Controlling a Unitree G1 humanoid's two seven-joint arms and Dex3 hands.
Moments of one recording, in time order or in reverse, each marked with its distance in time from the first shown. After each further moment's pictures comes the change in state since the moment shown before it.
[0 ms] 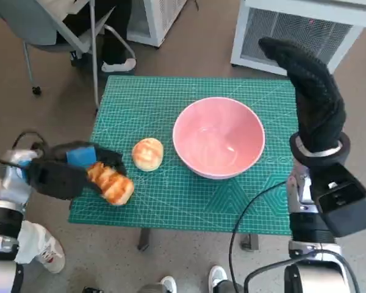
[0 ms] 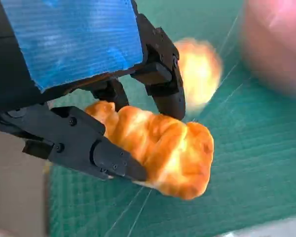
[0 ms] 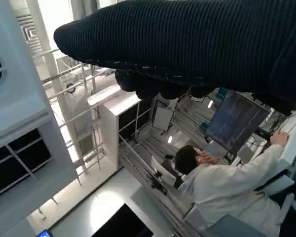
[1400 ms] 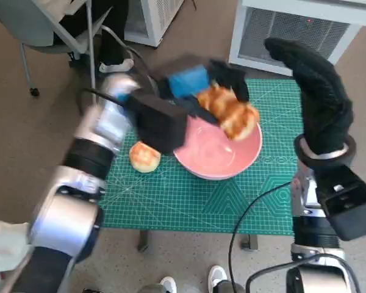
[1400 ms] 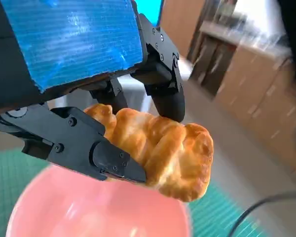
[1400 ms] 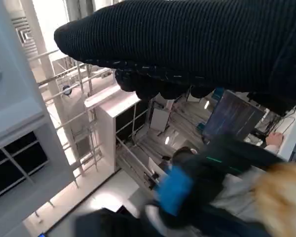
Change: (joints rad) left arm -0.546 -0.541 -0.195 0.405 0.269 -0.064 0.396; right arm 0.039 -0.022 -0.016 -0.082 -0.014 0.061 -0.009
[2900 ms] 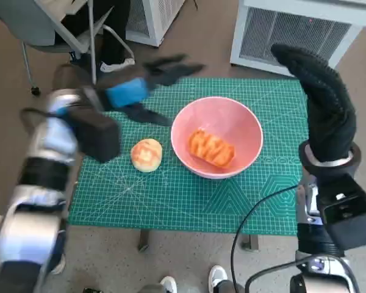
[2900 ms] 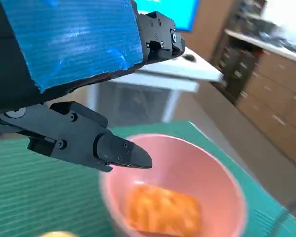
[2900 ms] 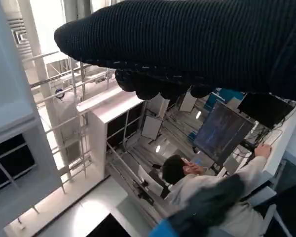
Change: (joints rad) left arm 0.248 0.325 0.185 -0.284 -0.198 -0.056 -0.182; right arm 0.047 -0.005 0.004 -0.063 -0.056 0.011 -0.063
